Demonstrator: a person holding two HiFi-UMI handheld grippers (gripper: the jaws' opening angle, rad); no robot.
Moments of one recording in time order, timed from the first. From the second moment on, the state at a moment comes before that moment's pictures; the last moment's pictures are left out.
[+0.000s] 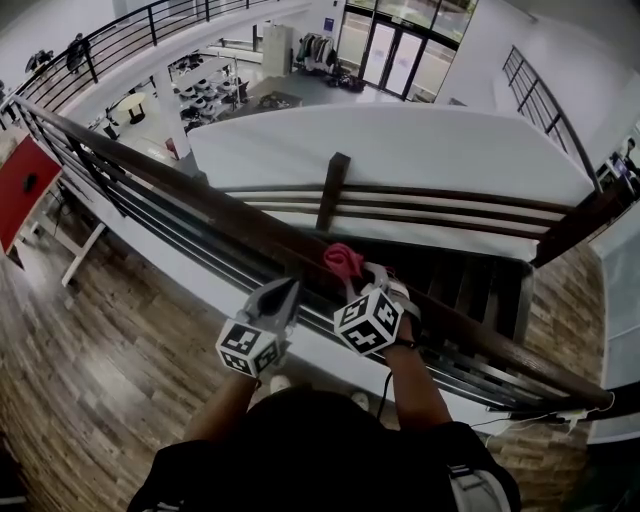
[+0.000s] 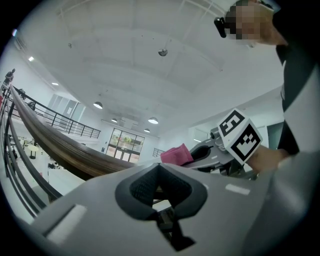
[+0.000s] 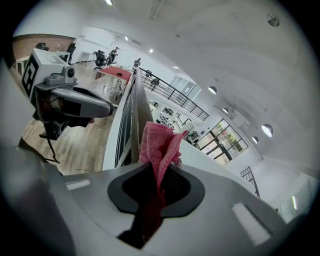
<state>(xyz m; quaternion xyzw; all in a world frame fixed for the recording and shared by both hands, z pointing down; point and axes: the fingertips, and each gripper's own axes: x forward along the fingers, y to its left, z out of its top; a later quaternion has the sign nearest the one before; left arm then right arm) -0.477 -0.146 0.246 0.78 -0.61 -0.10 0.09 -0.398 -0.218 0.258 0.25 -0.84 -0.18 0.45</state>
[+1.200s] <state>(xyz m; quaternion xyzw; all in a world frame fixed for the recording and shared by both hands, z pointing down) -0.539 -0.122 0.256 0.76 -0.63 -0.11 0.10 -0.451 -0.219 0.254 0.26 -0.82 -0.21 0.46</state>
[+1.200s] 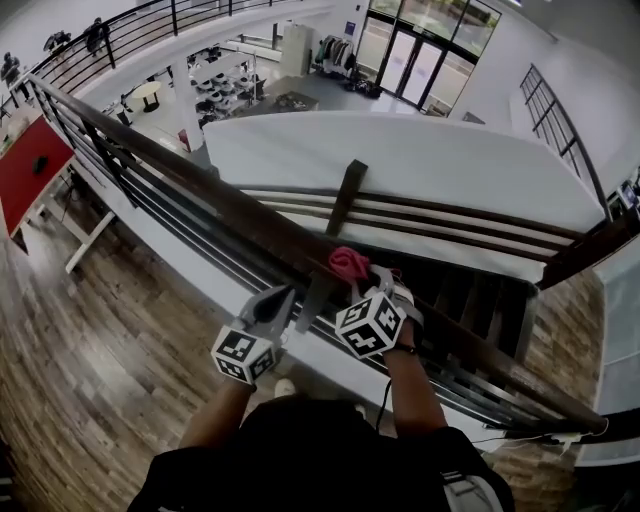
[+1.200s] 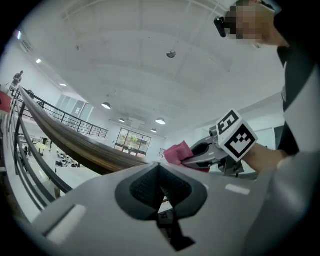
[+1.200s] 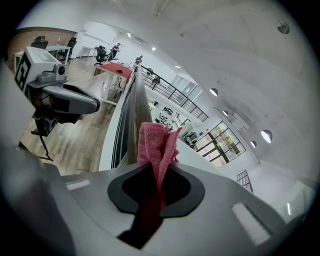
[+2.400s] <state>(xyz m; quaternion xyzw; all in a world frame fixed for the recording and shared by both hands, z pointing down) -0.202 -0.160 0.196 0.89 -0.43 -0.13 0.05 -0.095 -0.167 0.148 0.43 -0.90 -0.05 0.08</state>
